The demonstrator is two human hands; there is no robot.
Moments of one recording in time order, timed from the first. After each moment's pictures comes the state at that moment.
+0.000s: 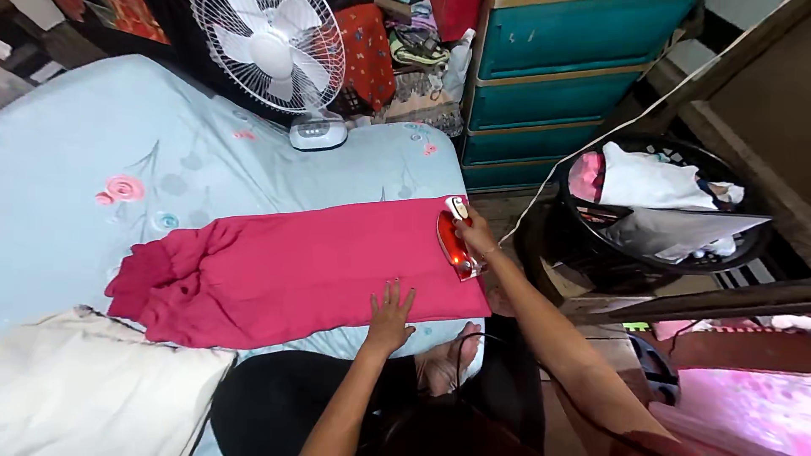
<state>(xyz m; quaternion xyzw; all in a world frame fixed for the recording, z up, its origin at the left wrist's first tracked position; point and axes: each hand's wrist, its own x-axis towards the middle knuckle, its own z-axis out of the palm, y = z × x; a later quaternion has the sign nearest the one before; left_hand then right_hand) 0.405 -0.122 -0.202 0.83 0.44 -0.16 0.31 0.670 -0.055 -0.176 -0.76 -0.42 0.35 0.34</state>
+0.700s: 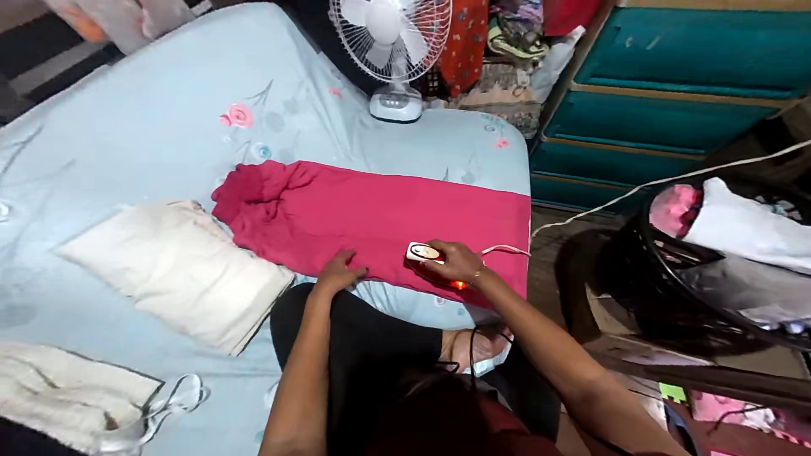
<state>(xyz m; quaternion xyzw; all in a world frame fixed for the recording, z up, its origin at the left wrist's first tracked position) 0.223 -0.089 -0.183 0.58 0.68 0.10 0.44 0.523 -0.084 -0.163 -0.52 -0.77 0.36 0.10</state>
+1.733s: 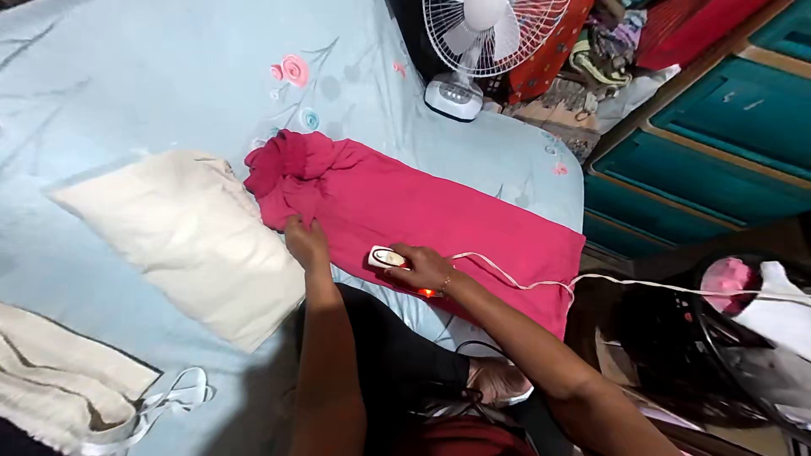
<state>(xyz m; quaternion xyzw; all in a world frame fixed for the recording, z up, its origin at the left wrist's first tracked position) 0.120 -0.030 -0.222 0.31 0.86 0.36 0.18 0.360 -0.030 -0.161 -0.41 -0.82 0.40 -0.02</state>
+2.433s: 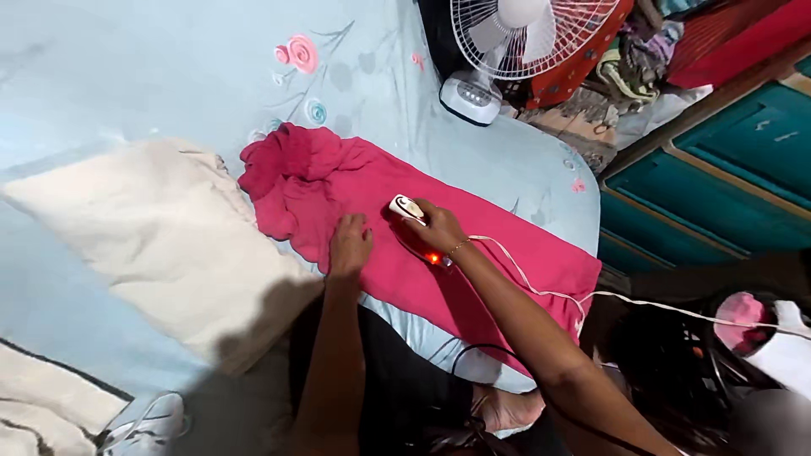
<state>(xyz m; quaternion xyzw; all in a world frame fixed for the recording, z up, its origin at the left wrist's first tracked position) 0.155 -0.006 -0.227 0.55 0.74 0.24 0.30 0.346 0.064 -0.177 -0.53 -0.78 0.32 0.08</state>
